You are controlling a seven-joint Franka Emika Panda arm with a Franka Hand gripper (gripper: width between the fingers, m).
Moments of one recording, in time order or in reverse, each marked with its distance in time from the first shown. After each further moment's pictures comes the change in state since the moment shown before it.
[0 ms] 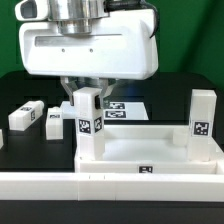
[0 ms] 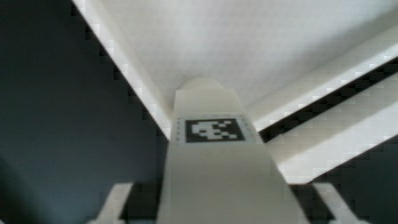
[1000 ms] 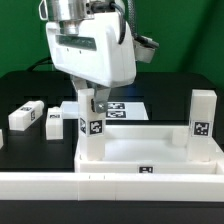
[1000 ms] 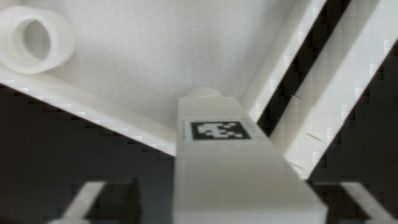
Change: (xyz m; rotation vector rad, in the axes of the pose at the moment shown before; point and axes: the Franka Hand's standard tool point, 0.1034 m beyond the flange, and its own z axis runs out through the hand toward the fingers) arm -0.001 -0.002 0.001 0.008 -0.003 0.485
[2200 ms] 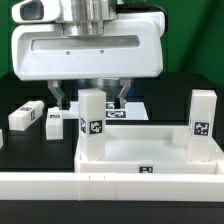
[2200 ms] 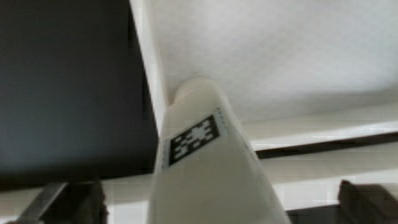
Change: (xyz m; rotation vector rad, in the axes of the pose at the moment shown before) arm -0.001 0.000 0.002 -0.030 0.011 -0.982
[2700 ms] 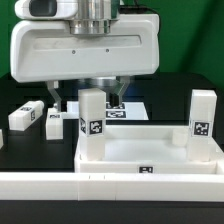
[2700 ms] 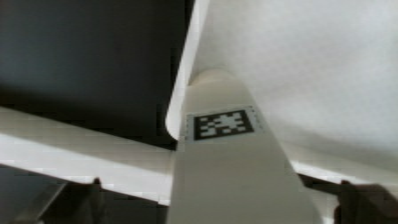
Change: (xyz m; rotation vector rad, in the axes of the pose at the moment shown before) arm 0.003 0.004 -0.002 -0.045 0.002 -0.413
